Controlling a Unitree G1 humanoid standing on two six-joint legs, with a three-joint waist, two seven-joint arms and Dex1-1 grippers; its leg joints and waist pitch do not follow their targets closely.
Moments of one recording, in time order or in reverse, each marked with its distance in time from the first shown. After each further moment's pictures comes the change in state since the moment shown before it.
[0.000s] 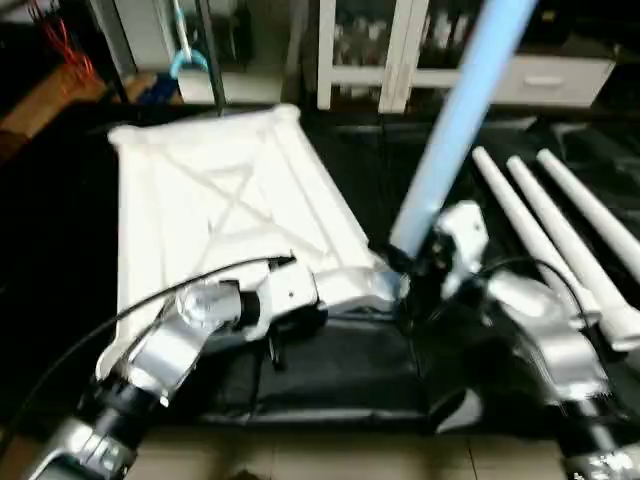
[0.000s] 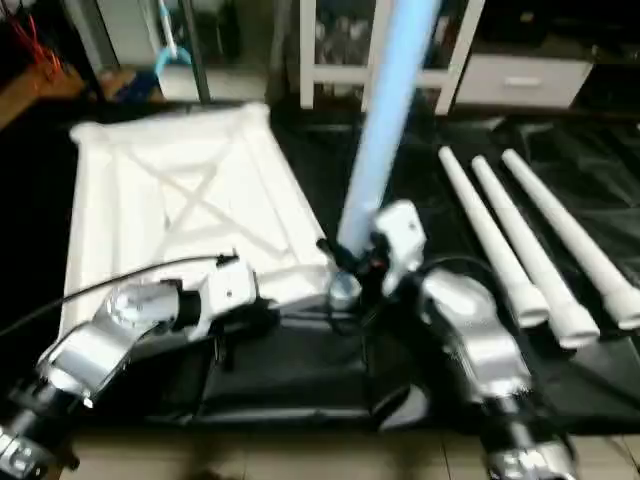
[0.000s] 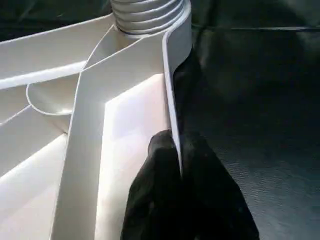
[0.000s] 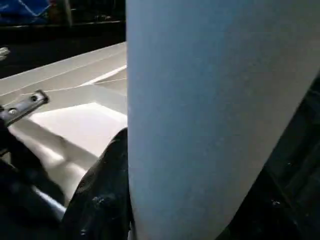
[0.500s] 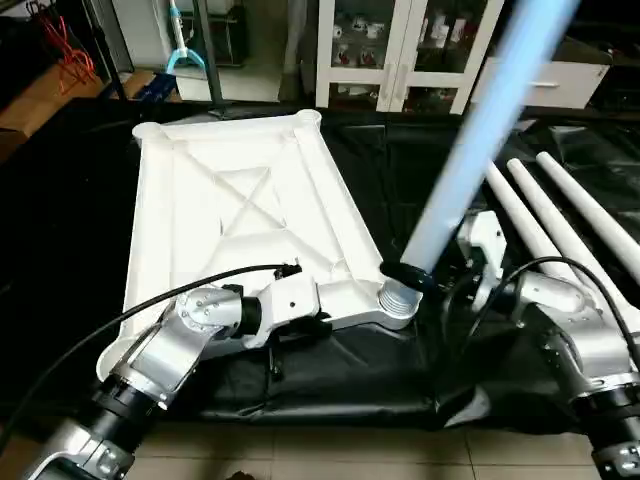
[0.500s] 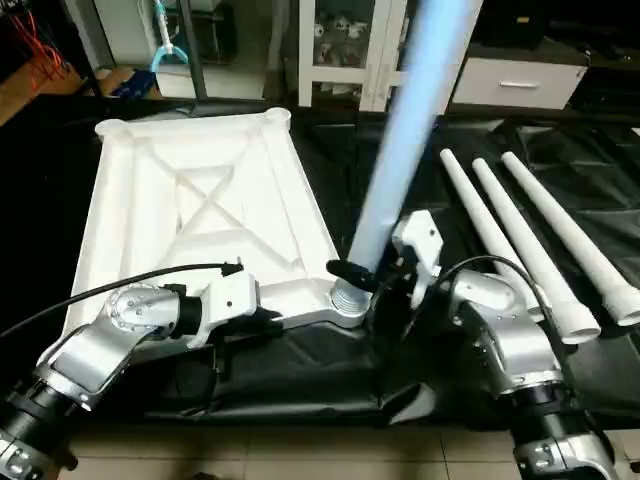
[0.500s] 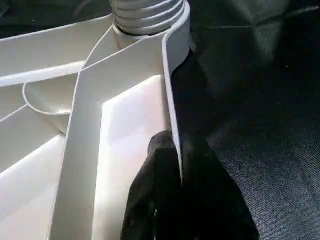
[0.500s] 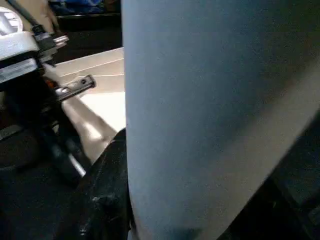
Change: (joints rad) left arm 0.009 0.015 -0.017 -0.017 -0.014 -0.027 -0.053; right arm -0.039 -0.116 -0.001 0.121 0.088 -0.056 0.297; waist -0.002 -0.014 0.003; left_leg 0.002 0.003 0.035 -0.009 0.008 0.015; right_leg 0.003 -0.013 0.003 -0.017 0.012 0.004
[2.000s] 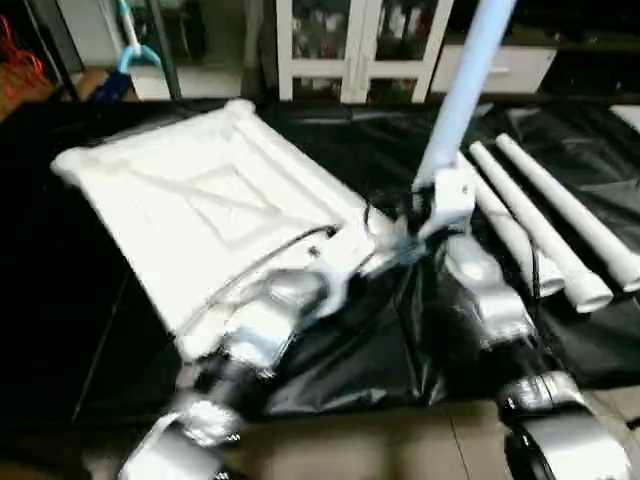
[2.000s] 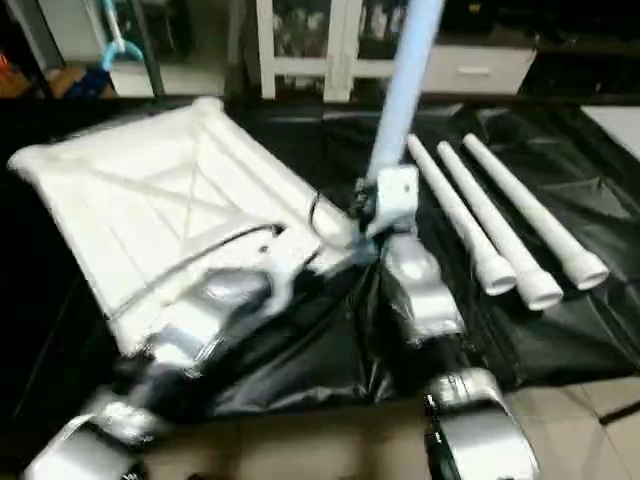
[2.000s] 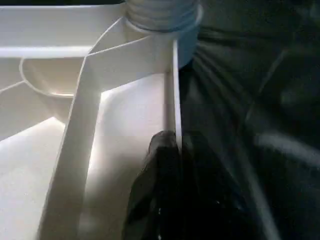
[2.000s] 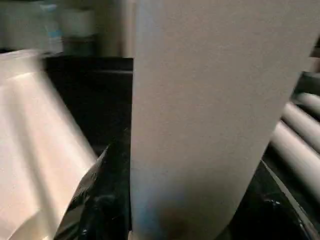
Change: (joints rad) left arm -0.186 -0.494 0.129 0.182 0.056 0.494 0.540; right arm -0.292 0.356 -0.041 0.361 -0.210 -0.071 -1.143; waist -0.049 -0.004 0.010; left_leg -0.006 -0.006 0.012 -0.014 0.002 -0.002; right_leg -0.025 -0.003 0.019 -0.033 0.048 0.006
